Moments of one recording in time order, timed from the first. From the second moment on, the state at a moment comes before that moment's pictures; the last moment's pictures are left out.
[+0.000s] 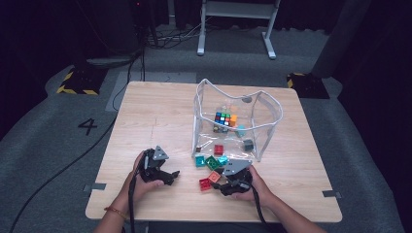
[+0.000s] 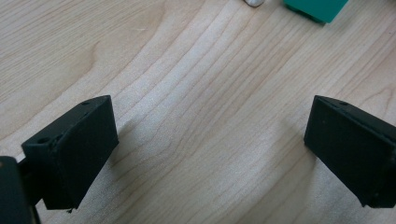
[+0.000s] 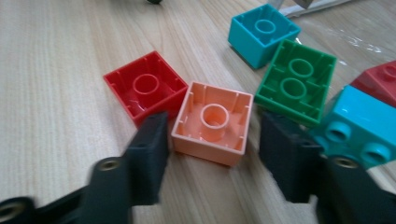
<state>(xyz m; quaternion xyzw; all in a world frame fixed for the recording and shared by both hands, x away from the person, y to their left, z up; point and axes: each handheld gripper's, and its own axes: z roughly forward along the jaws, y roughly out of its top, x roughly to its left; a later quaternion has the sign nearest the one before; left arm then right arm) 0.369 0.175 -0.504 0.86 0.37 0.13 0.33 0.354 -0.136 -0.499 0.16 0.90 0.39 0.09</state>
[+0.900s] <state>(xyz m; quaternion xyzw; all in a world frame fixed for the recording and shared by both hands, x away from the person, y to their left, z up) 0.369 0.175 -0.503 0.86 0.37 0.13 0.33 0.351 -0.246 -0.472 0.23 0.87 0.40 0.14</state>
